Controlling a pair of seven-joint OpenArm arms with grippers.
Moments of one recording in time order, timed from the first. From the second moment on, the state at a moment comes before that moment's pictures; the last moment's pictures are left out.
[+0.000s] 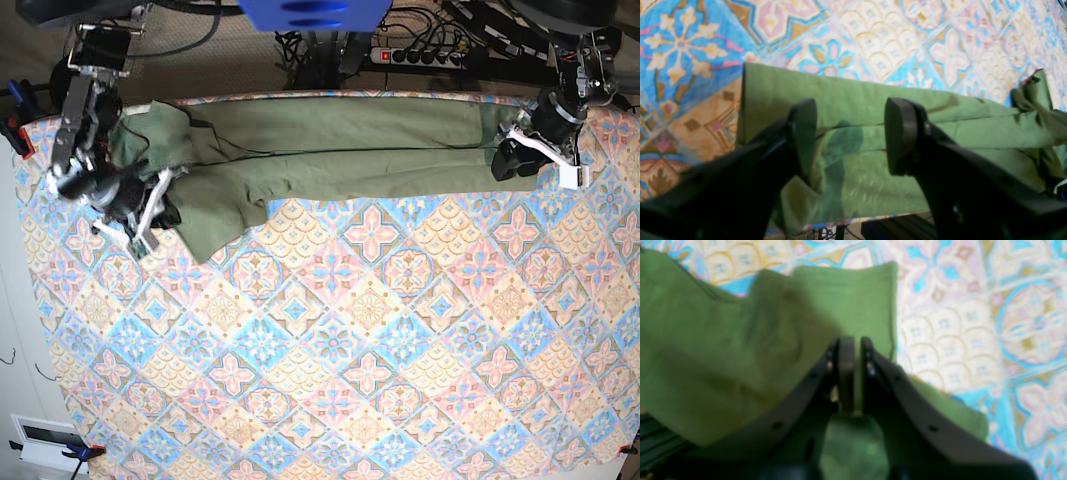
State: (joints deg) left arm 32.4 -23.4 -24.5 105.2 -56.0 -14.3 41.9; right arm -6.6 18.7 17.1 104.5 32.0 40.9 -66.6
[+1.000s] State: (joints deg) left arm 32.3 -23.3 -24.6 105.2 -56.0 -14.3 41.8; right arm 3.3 18.2 11.2 87.8 17.2 41.4 -59.6
